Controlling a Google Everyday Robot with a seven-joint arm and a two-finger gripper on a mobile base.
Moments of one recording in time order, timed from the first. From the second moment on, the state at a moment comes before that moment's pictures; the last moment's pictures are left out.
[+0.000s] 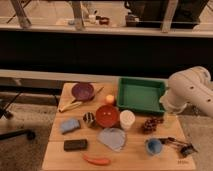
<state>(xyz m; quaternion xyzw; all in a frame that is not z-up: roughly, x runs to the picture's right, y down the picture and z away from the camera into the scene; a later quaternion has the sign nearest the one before) 0.293 0.114 0.680 -0.28 0.02 0.03 0.96</state>
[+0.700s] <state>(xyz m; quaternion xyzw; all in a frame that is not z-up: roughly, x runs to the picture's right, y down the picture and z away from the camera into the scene) 0.293 0.114 0.680 -0.28 0.02 0.03 0.96</state>
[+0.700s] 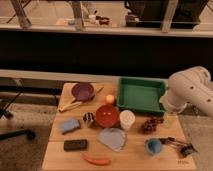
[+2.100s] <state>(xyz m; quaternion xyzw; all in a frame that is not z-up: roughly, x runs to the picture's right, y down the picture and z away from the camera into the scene) 0.246 0.140 0.659 -0.29 -0.04 0.01 0.96</state>
